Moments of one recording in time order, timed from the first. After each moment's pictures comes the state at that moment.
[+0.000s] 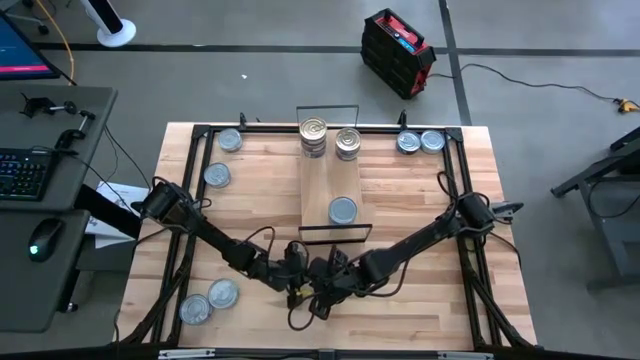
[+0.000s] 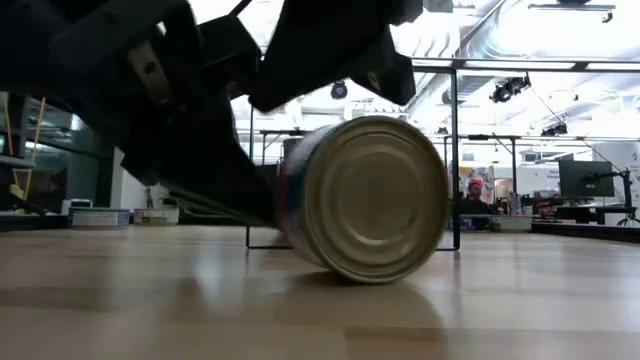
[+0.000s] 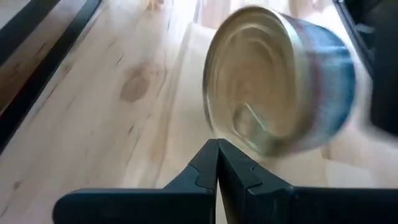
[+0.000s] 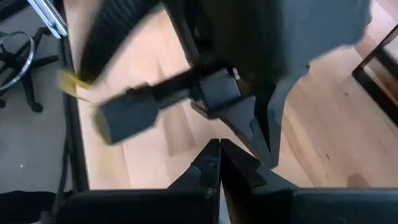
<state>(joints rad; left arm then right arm) -0.52 1.91 0.81 0.46 -0.37 -0.59 0.47 2.07 1.61 -0.45 0.28 0.80</state>
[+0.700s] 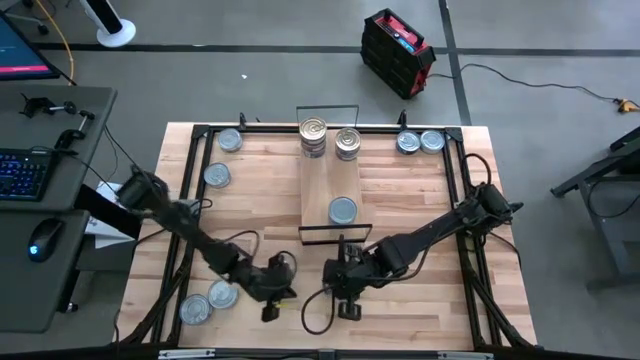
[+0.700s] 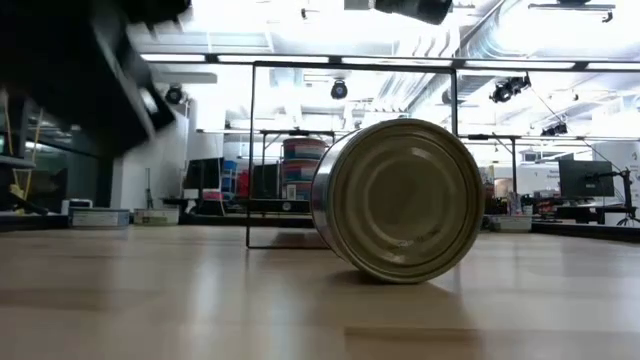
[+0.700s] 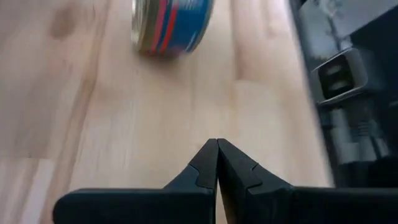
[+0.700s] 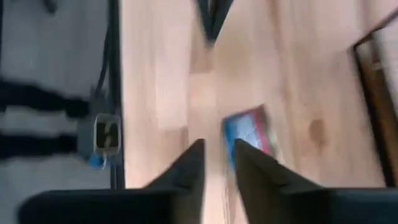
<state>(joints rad) -0.63 1.70 0.80 0.15 -0.23 -0.66 0.47 1.93 1.70 -0.82 0.05 0.56</state>
